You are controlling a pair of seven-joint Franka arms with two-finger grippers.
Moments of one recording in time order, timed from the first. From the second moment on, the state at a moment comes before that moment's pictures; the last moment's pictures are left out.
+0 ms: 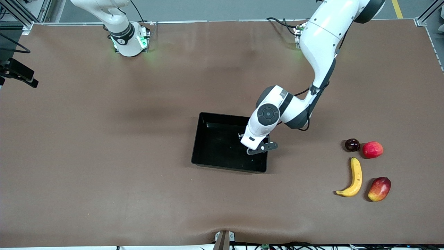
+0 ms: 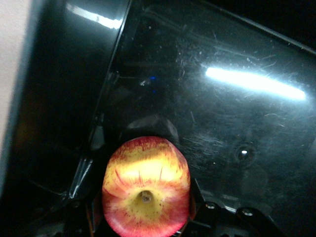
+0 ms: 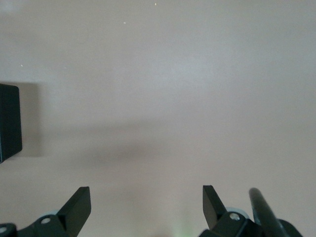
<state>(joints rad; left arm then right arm) -0.44 0.73 -0.19 -1.59 0.03 2.28 -0.86 0.01 -0.01 -0.07 -1.46 -0.02 1.44 0.03</state>
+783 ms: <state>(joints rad) -0.49 0.73 -0.19 -1.58 0.03 2.29 -0.86 -0.03 -0.06 -0.05 -1.53 -0.02 1.48 -0.08</state>
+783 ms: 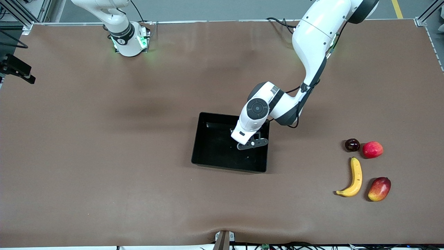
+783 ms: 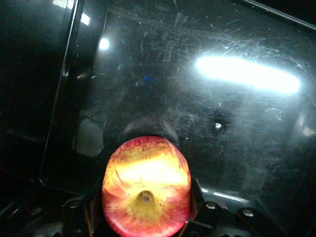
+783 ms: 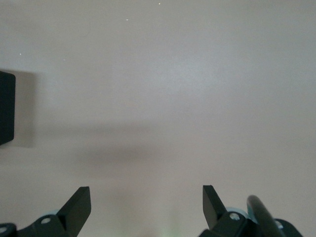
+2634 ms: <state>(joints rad) 0.06 0.64 -0.16 -1.44 0.13 2.08 -0.06 -0.04 -0.06 -0.06 -1.53 -0.01 1.43 -0.08</state>
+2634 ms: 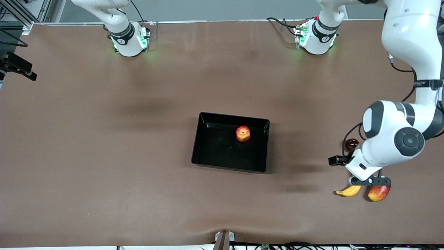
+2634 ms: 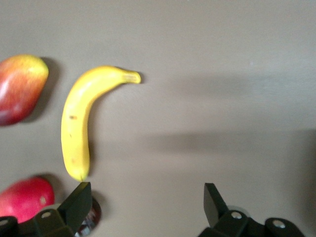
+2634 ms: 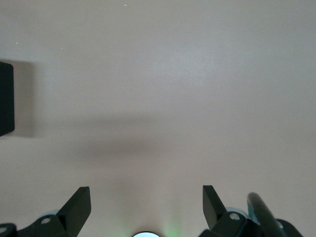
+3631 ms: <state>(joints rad) 0.17 0.85 -0.16 -1.44 0.33 2.37 0.14 -0.04 -0.06 -0.06 -1.53 -0.01 1.43 -0.05</state>
